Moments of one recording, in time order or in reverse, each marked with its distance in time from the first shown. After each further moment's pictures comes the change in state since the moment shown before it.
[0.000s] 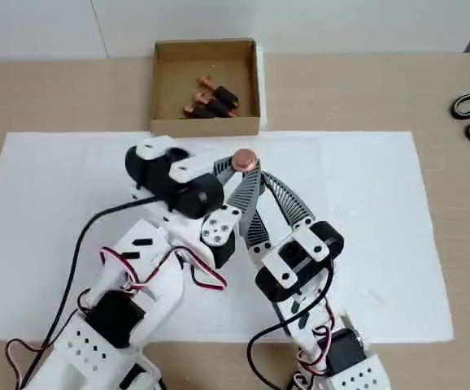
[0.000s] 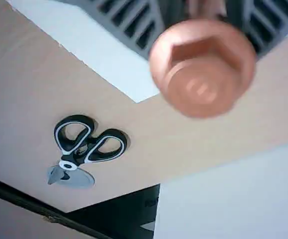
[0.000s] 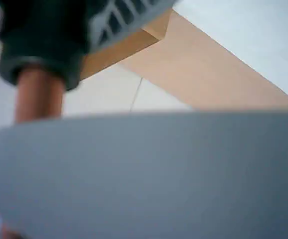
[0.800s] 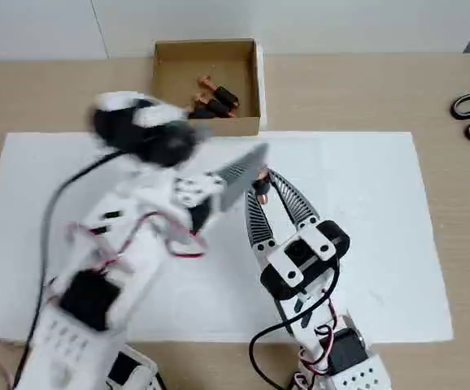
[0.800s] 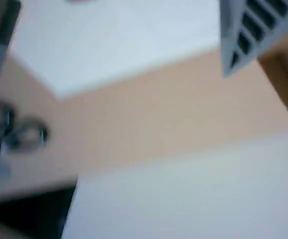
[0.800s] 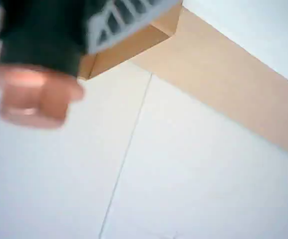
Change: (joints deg) left arm -10.0 3.5 -18.5 12.9 -1.7; right arm 0.3 -0.1 0.0 -0.1 -0.2
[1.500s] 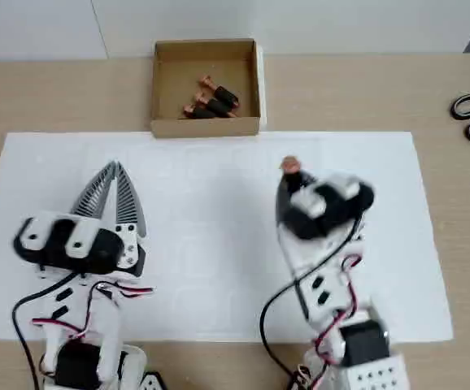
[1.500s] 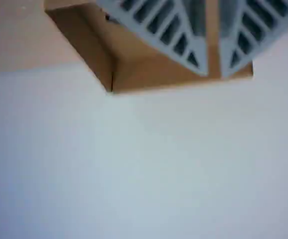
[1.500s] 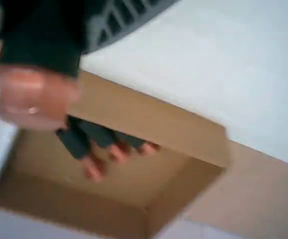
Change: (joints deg) left arm -19.6 -43.4 43.2 -9.6 -7.7; right arm 12.0 19.5 -22.9 26.8 -6.7
